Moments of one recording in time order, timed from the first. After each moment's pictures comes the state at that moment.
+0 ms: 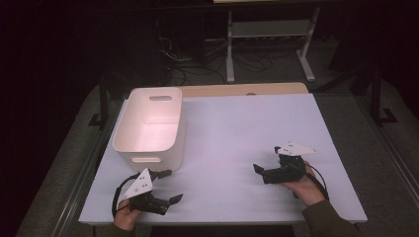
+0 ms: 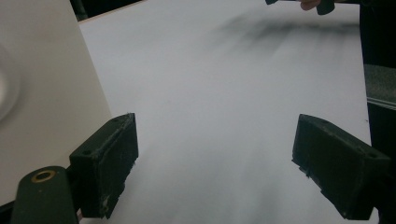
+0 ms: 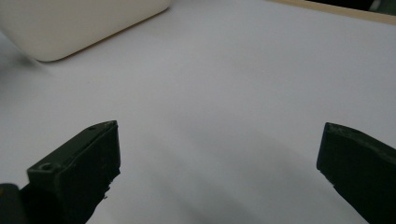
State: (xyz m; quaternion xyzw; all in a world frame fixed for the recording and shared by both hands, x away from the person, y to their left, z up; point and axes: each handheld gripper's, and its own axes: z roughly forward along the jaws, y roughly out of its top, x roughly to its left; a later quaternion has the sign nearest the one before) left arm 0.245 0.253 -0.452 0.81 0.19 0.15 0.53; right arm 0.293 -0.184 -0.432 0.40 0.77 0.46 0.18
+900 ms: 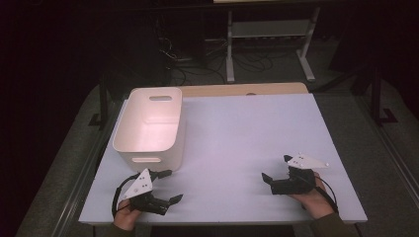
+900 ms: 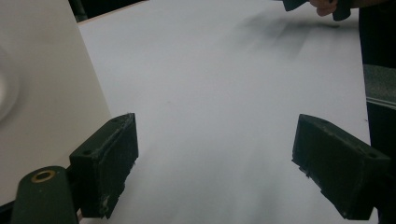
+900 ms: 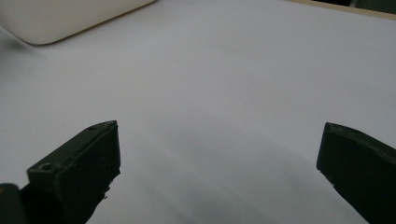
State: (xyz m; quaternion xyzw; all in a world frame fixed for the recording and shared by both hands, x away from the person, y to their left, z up) left arm 0.244 0.253 -0.451 0.81 0.19 0.15 0.53; right arm 0.264 -0.202 -0.443 0.41 0.76 0.46 0.21
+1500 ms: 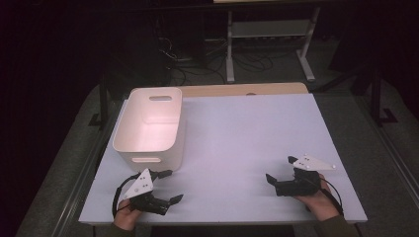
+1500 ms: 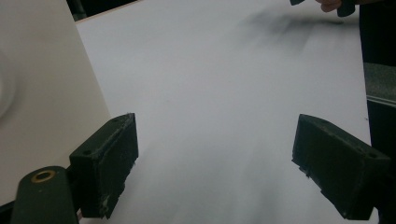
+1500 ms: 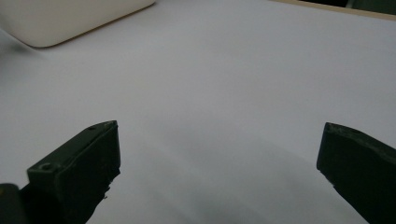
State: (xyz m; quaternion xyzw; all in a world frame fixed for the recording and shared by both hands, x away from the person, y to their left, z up) left arm 0.245 0.252 -0.452 0.81 0.19 0.15 0.53; right arm 0.259 -0.212 -0.442 0.41 0.76 0.46 0.20
